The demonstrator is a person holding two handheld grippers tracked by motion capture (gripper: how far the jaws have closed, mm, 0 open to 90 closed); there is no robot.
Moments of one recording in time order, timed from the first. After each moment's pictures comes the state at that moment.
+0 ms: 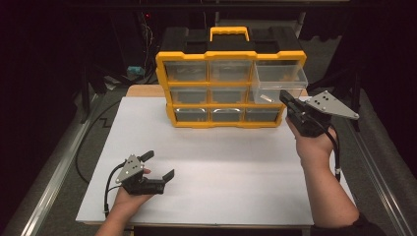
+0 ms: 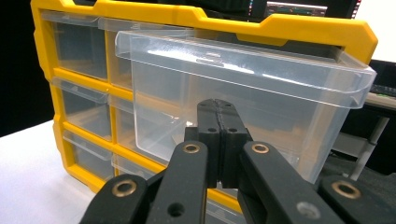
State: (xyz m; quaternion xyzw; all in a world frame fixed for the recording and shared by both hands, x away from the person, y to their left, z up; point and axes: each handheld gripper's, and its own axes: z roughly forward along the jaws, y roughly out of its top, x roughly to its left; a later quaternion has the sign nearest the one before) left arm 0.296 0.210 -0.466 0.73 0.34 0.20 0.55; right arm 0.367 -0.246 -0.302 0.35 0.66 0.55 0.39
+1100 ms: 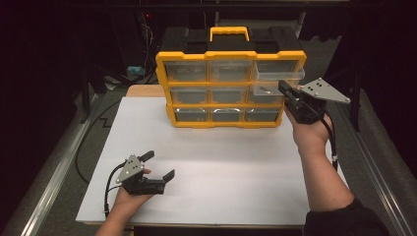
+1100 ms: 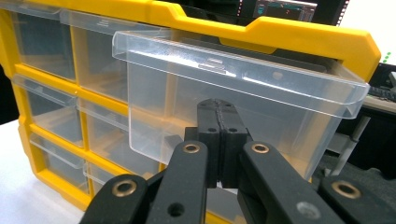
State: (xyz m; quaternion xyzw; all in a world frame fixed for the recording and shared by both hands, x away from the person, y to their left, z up) left arm 0.296 0.210 -0.466 0.73 0.34 0.20 0.55; right arm 0.396 -0.240 -0.292 0.36 0.66 0.52 0.41
